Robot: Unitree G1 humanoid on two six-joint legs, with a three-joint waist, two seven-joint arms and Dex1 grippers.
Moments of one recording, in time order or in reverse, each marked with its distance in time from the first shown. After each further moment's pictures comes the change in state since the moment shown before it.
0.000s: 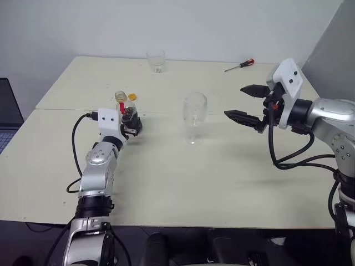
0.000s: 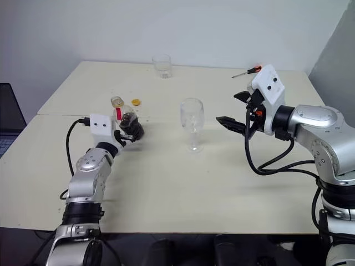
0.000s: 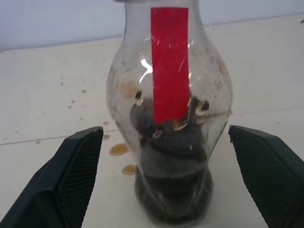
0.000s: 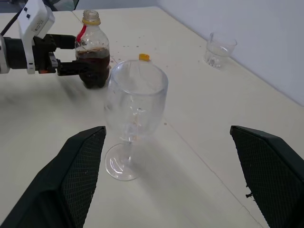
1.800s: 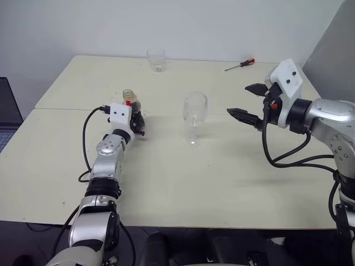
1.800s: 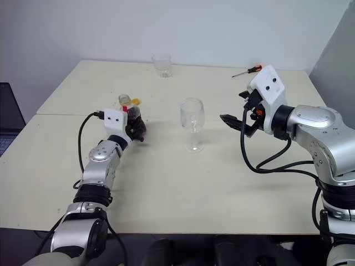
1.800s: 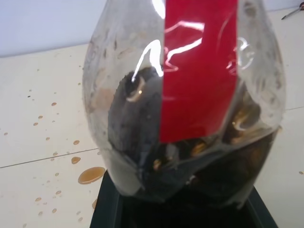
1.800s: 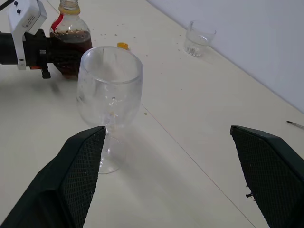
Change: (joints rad) left arm -0.171 -0.001 -0.038 0.365 0.030 -0.234 -0.068; right arm 0.004 -0.009 0.021 -0.013 -0.037 0.015 -0.071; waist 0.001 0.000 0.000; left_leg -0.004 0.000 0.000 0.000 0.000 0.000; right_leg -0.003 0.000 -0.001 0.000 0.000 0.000
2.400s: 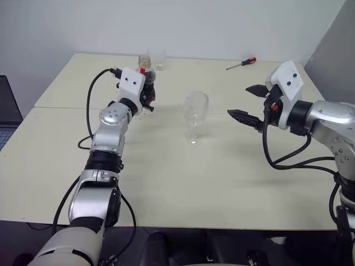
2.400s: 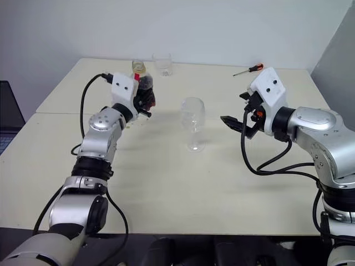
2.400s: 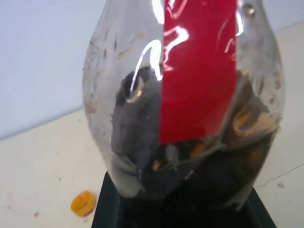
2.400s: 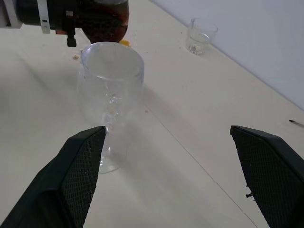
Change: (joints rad) left arm -0.267 0.048 -0.107 0.013 0.066 0.056 -0.118; right arm 0.028 -0.003 -0.014 -0.022 0.001 0.001 -0.008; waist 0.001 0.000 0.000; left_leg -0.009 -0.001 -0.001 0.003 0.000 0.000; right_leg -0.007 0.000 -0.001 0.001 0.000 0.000
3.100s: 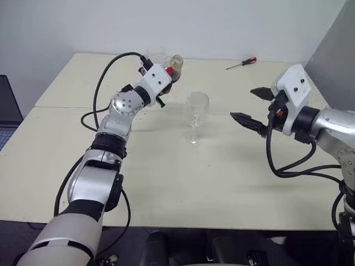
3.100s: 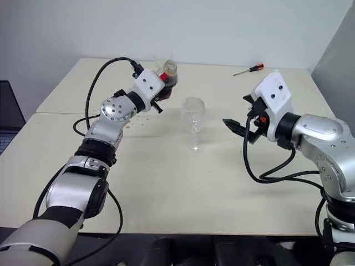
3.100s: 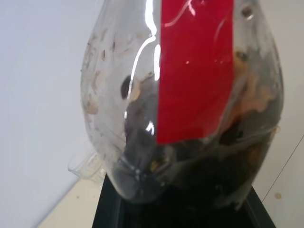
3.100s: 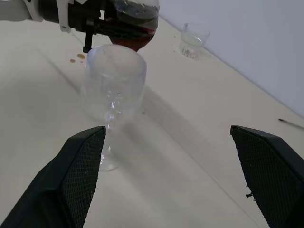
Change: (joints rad) left arm -0.174 0.024 -0.181 0.282 0.212 -0.375 -0.082; right arm 0.084 -0.003 -0.061 -0.126 0.043 0.049 -0.063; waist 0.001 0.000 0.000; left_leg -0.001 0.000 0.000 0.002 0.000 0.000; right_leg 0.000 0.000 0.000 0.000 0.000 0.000
